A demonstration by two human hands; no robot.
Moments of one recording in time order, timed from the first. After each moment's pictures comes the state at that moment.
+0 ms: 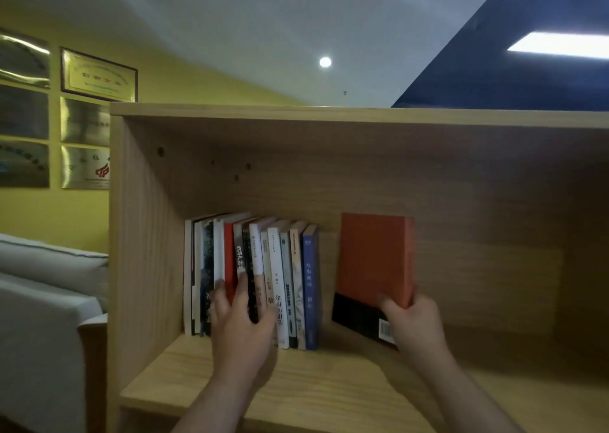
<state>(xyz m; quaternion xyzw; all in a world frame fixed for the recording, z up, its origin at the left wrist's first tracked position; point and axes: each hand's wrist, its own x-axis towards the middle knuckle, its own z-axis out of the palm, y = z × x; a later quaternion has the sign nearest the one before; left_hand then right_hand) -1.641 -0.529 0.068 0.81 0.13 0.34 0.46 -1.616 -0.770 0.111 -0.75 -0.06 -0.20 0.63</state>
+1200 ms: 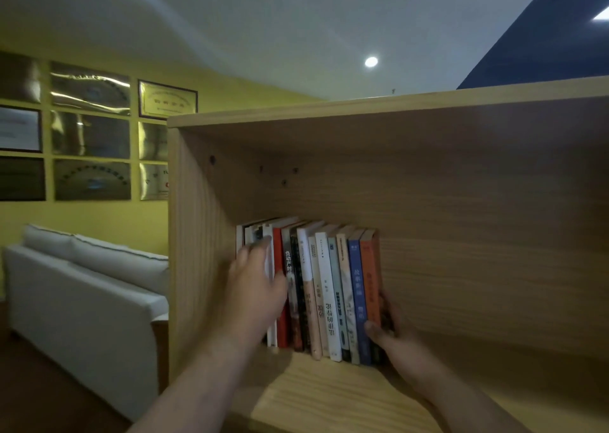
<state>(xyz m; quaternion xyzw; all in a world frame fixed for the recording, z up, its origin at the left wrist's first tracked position) -1.647 -0.475 0.129 0.82 0.10 0.45 0.34 -1.556 -0.699 0.061 -0.75 -0.21 0.05 0.63</state>
